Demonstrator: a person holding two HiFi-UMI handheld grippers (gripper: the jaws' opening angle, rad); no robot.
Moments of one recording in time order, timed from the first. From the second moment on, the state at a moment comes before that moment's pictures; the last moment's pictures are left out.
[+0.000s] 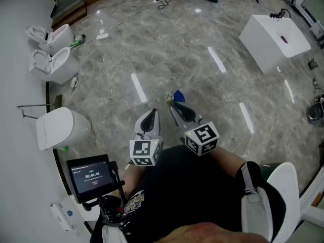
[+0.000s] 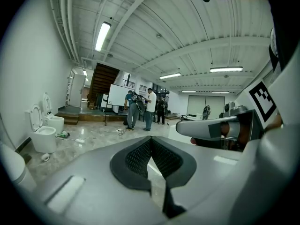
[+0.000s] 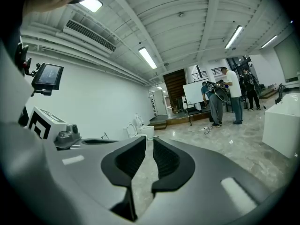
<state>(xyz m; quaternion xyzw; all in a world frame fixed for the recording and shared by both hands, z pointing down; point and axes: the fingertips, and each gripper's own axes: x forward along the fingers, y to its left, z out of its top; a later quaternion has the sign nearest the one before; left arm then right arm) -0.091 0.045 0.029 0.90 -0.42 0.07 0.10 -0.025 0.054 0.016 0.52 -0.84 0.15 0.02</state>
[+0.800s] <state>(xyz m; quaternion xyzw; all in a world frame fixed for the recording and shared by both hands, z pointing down) -0.089 0.051 0.032 0.90 -0.41 0.08 0.11 -0.026 0.062 0.017 0.52 -0.84 0.16 0.02</state>
